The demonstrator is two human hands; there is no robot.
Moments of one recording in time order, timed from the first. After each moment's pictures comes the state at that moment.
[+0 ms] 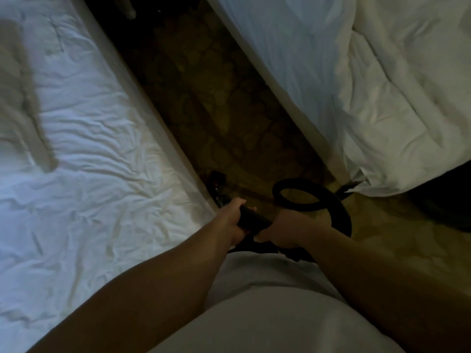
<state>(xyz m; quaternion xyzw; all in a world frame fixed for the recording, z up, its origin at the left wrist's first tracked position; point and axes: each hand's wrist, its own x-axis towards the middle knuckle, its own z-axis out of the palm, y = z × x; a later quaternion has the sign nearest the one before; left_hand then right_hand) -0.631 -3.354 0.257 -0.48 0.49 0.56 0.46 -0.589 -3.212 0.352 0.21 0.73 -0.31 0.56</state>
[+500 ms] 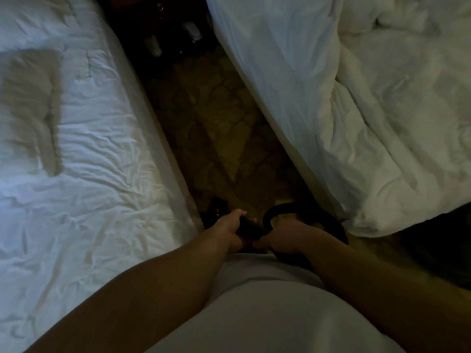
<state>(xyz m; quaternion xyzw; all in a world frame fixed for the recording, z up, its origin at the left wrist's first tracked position) -0.633 -3.277 0.266 -0.47 0.49 0.59 0.43 -0.591 -3.124 0.364 0.19 0.78 -0.28 0.53</state>
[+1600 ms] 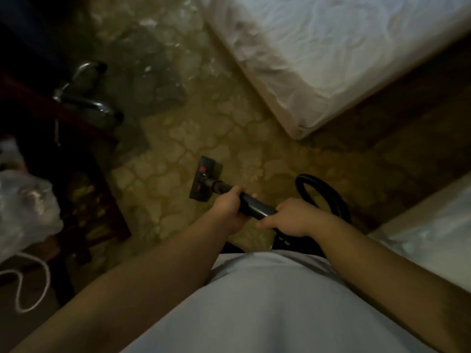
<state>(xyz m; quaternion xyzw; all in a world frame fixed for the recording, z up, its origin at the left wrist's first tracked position) -0.030 -3.121 0.283 -0.67 0.02 0.72 -0.17 -0.181 -3.070 0.355 -0.35 0.71 0.11 0.60</state>
